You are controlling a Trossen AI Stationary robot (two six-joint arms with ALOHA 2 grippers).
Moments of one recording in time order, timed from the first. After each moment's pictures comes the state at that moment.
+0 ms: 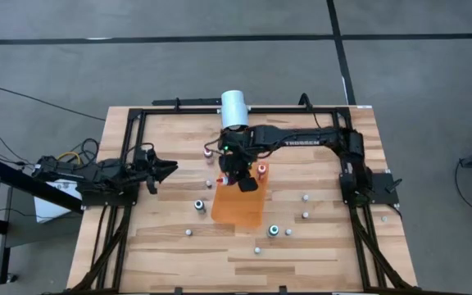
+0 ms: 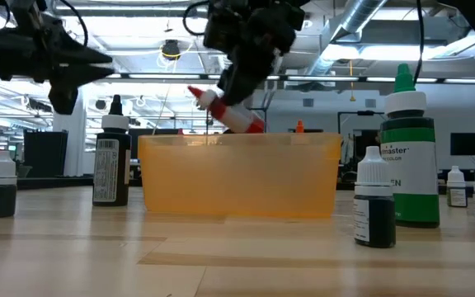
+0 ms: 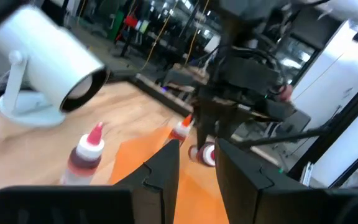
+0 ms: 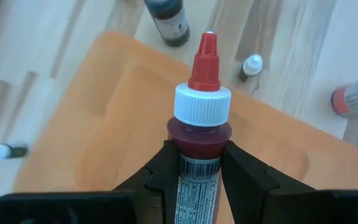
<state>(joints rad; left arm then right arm) -0.16 0.07 0.04 0.12 -0.43 -0.49 -0.12 2.04 1.79 -0.89 -0.39 -0.41</state>
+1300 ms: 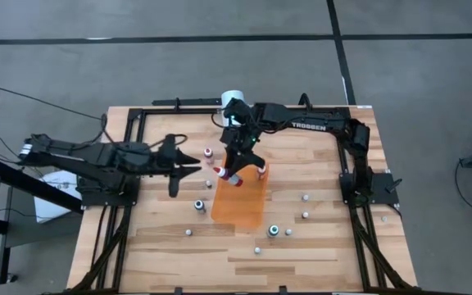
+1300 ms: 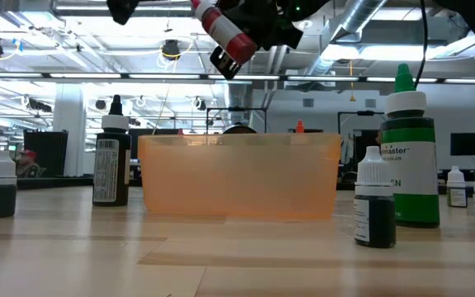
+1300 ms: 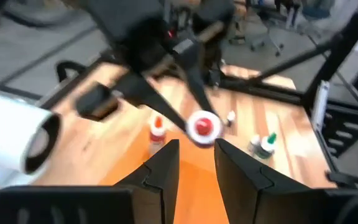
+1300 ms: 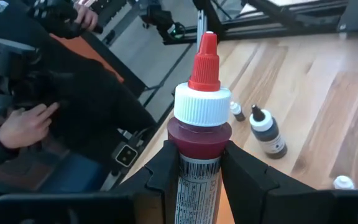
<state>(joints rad) -0.16 0.93 0.89 -0.27 -0.29 -0.26 -0.28 1.99 1.79 -0.72 -1.11 -0.35</state>
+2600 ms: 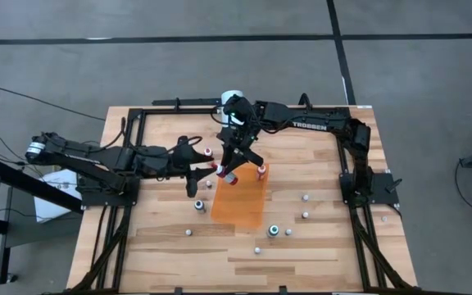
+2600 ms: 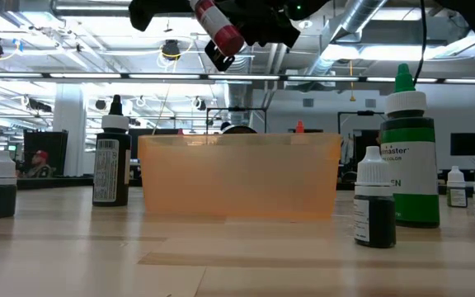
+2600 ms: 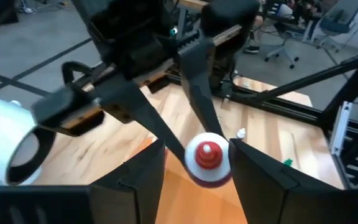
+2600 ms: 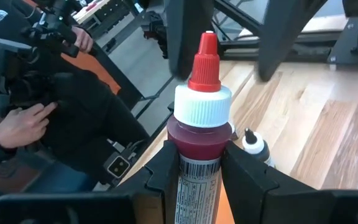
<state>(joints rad) -0.16 1.08 0.91 -0.12 -0.36 -0.30 -0.28 1.99 1.79 -0.62 -1.12 -0.32</state>
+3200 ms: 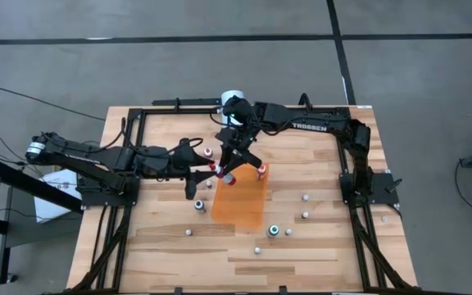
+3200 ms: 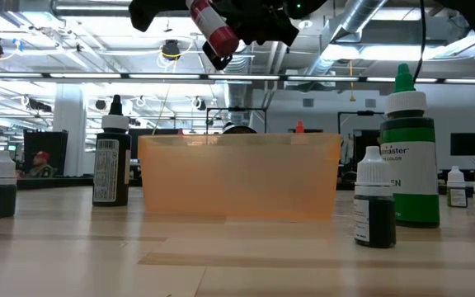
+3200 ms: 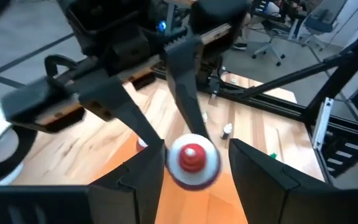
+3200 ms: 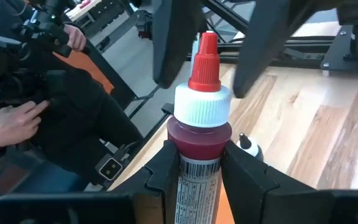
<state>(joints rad) -0.16 1.08 0.91 -0.12 -0.31 -0.32 -0.27 1.99 1.79 -0.59 -1.09 -0.31</state>
